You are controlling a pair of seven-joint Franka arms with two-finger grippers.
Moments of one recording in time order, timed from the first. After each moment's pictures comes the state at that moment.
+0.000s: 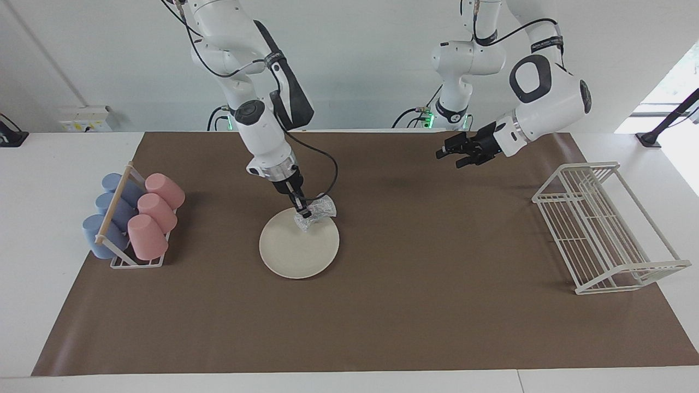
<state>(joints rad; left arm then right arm) -0.14 -0.17 0.05 -2.24 -0.56 1.85 0.16 -0.15 0.17 0.54 -2.21 0.21 2.58 1.44</state>
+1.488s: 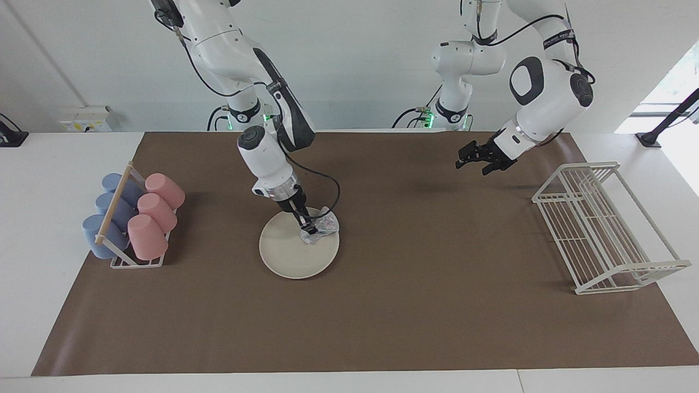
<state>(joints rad) -0.14 -0.16 0.04 -2.24 -0.37 1.90 0.16 -0.12 0.31 0.54 -2.21 0.21 2.78 1.41</state>
